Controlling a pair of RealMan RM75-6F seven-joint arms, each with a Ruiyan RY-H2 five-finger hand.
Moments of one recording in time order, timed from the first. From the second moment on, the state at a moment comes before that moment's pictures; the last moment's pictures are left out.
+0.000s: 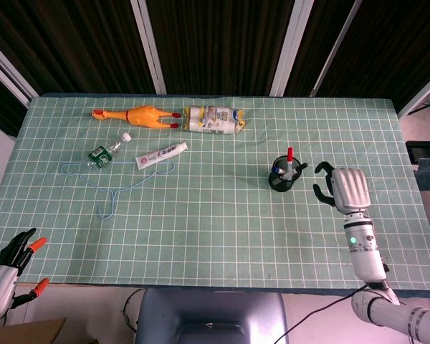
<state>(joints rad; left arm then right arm) -0.03 -1.08 0.07 -1.56 1.70 1.59 -0.10 0.47 -1.38 0.35 -1.50 -1.14 1.16 -0.30</state>
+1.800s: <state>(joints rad) -0.03 -1.07 0.07 -1.55 1.71 1.60 -0.14 0.77 -1.66 0.35 -1.12 -0.90 0.95 -0.32</state>
